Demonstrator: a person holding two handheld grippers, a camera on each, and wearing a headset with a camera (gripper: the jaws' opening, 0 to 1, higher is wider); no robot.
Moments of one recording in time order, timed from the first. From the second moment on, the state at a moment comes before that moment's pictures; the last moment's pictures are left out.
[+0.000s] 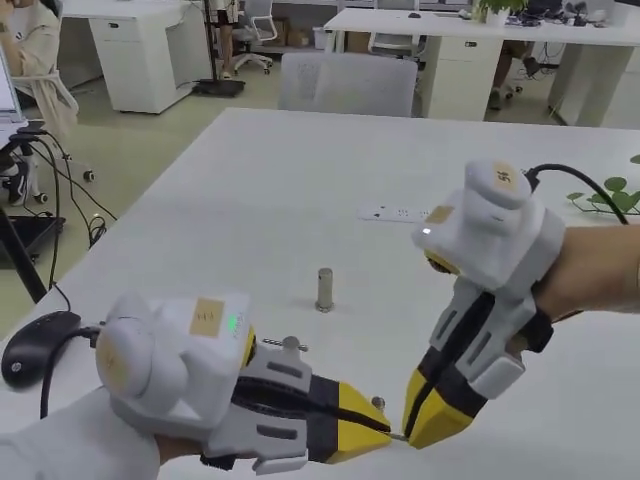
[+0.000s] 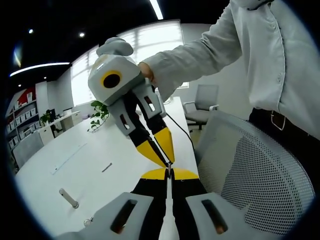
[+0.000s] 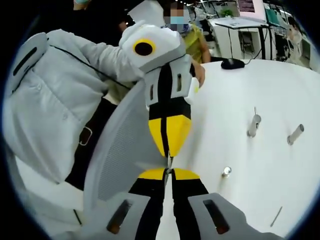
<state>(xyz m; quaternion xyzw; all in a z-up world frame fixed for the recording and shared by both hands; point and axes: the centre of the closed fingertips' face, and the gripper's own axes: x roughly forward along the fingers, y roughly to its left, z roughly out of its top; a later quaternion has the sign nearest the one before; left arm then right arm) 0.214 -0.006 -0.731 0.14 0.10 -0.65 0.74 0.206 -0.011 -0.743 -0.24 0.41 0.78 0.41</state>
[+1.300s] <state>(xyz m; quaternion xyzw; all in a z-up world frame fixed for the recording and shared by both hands) 0.216 -0.007 -0.740 0.14 0.12 -0.63 0.75 0.209 -0.010 -0.750 -0.38 0.32 0.76 0.42</state>
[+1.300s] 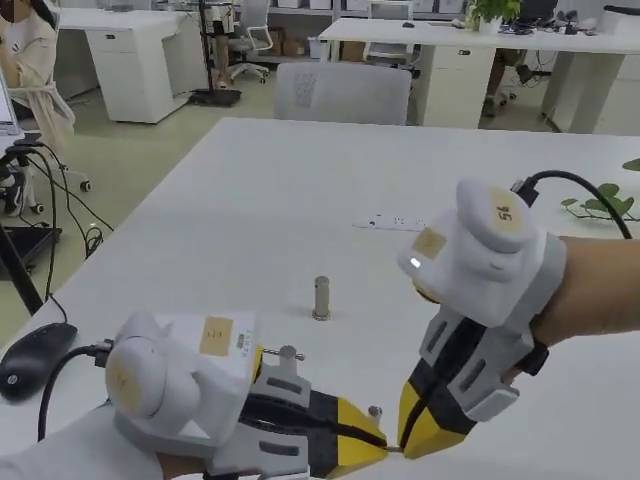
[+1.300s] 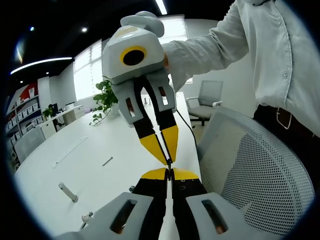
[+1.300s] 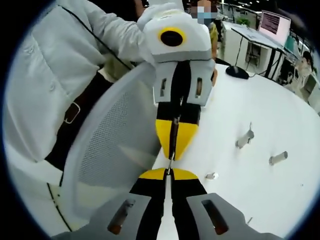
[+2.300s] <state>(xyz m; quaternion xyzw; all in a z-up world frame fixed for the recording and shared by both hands) 0.217 -0.002 -0.737 0.15 0.12 -0.62 0.76 0.214 -0.008 -0.759 -0.39 0.33 0.75 0.43</state>
